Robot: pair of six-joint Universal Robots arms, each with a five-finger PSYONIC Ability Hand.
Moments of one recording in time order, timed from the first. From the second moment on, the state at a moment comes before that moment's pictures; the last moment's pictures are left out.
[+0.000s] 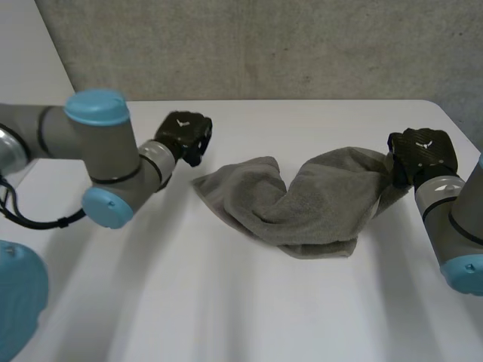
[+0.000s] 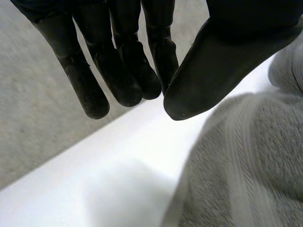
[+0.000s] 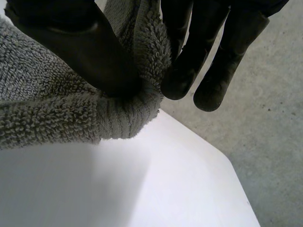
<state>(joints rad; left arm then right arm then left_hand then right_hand) 4.27 -2.43 -0.84 3.11 -1.38 3.34 1.80 -1.20 1.65 -0.36 1.60 2.82 1.27 1.34 1.34 1.35 1.10 1.32 1.32 1.35 1.34 1.16</state>
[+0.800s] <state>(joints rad) 4.28 -2.78 -0.56 3.09 -1.36 3.44 1.81 -1.16 1.66 -0.35 1.59 2.74 0.71 0.72 0.71 0.71 0.48 1.32 1.32 1.35 1.34 1.16</state>
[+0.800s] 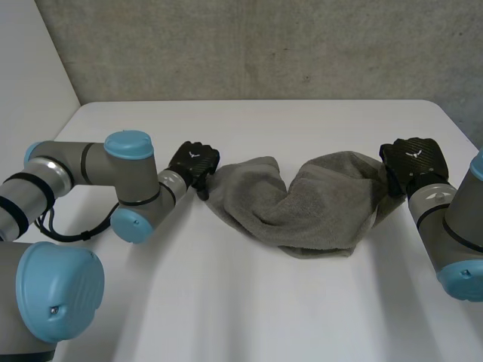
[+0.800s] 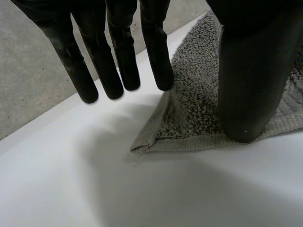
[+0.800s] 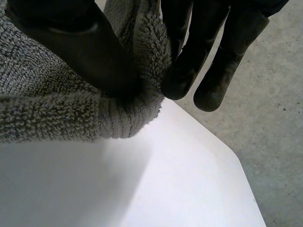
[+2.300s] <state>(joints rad) 4.57 -1.94 -0.86 2.78 -1.34 3.23 1.85 -1.29 0.79 0.50 1.34 2.71 1.29 1.32 1.33 1.36 1.12 1.32 1.33 1.35 1.34 1.16</state>
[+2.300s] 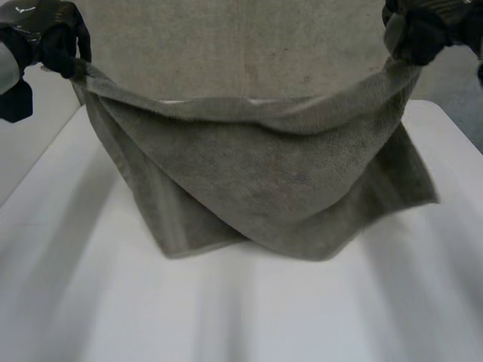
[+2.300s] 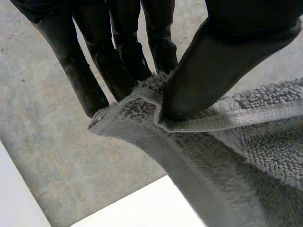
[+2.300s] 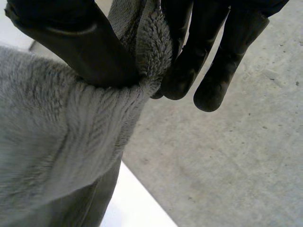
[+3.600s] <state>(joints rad) 4.90 -1.72 -1.69 2.83 -1.01 3.17 1.55 -1.50 1.50 0.45 1.10 2.66 1.29 1.34 1.35 1.36 1.14 1.32 1.34 1.35 1.34 1.17</state>
